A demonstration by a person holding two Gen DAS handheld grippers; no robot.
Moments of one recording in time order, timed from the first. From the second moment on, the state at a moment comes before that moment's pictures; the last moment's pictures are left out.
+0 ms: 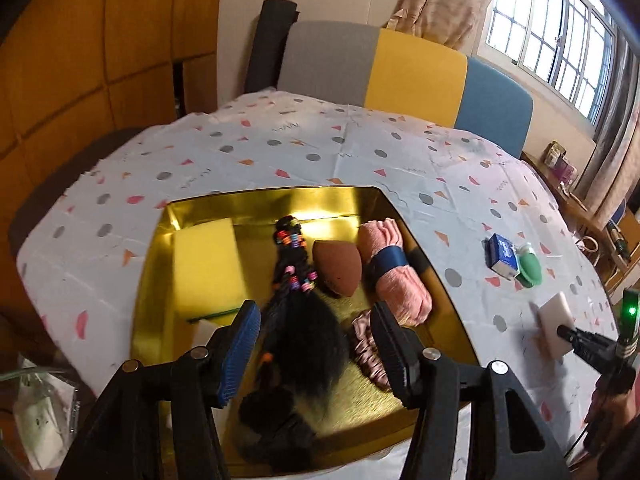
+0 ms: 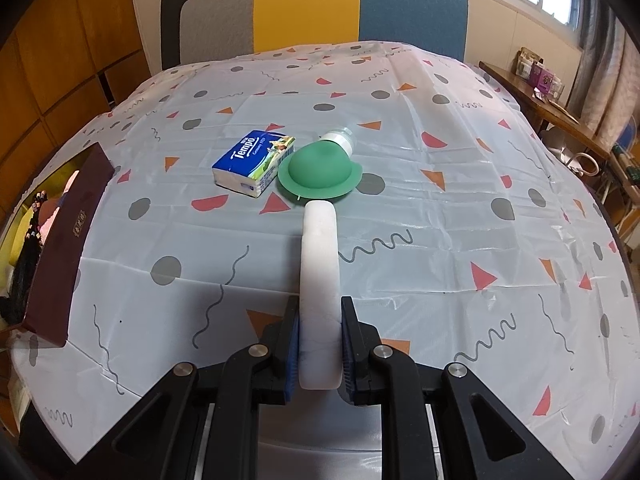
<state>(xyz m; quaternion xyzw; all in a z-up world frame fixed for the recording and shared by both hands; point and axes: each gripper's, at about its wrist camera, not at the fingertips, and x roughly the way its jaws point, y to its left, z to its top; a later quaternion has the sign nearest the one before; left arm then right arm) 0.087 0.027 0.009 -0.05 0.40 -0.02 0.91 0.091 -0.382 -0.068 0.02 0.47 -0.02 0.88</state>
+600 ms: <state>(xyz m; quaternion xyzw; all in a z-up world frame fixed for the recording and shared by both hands) 0.060 0.048 0.015 -0.03 0.37 0.01 0.93 0.096 -0.308 0.003 0.10 0.41 0.09 0.90</state>
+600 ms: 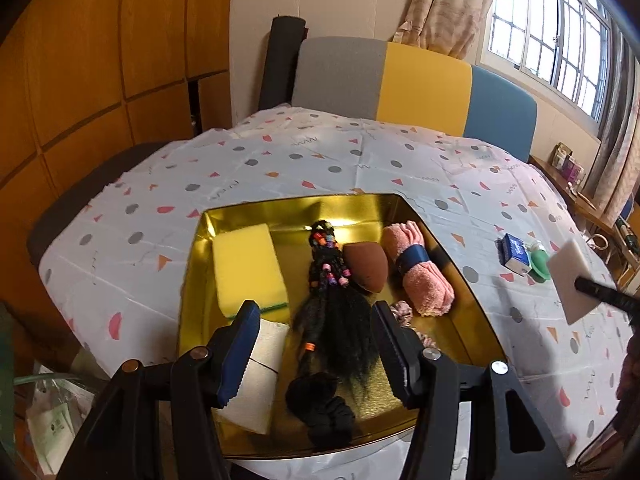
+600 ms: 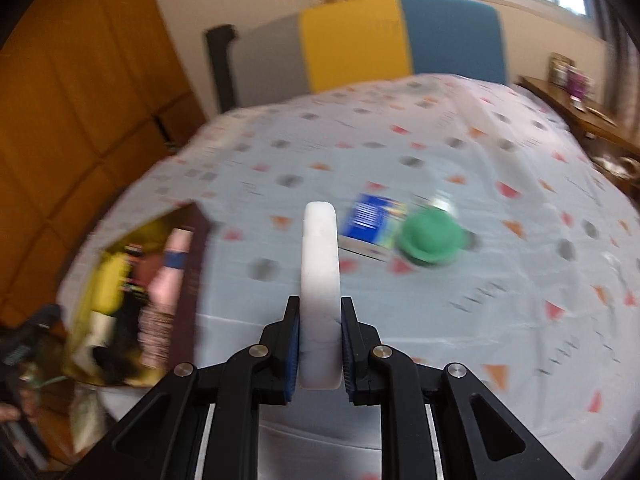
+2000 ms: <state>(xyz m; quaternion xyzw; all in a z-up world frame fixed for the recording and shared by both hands) 0.031 0.082 0.031 0.01 0.33 0.07 0.94 0.142 -0.103 -0.004 0.05 0.44 0.25 0.86</state>
